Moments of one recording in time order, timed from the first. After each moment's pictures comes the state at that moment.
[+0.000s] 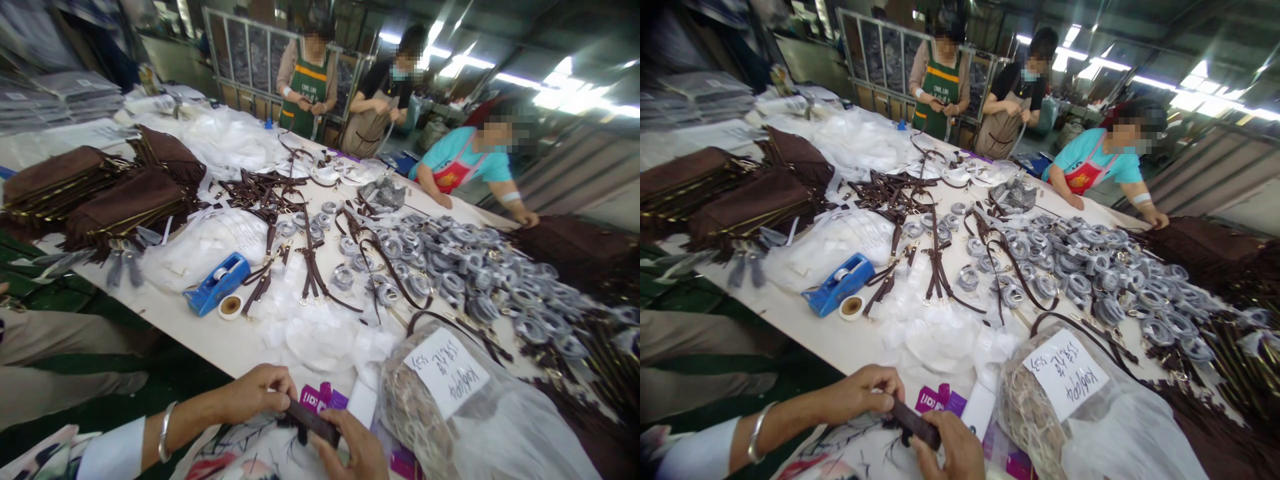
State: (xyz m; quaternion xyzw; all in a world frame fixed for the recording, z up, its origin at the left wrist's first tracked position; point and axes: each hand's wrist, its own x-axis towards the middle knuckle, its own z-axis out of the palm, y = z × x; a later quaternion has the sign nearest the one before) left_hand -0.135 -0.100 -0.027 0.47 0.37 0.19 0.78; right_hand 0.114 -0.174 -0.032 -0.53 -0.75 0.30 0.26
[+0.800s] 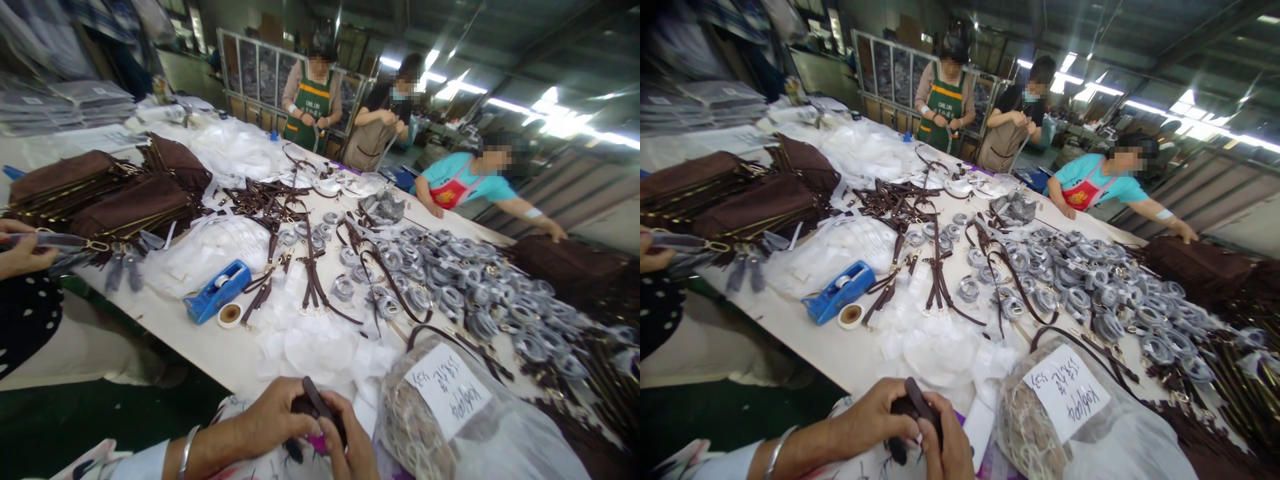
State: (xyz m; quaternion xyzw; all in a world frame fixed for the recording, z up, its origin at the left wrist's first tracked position) left_hand -0.090 -0.107 -0.014 0.42 0.38 0.28 0.77; right_hand 0.087 -0.154 -0.019 -0.58 -0.62 0.40 0.34
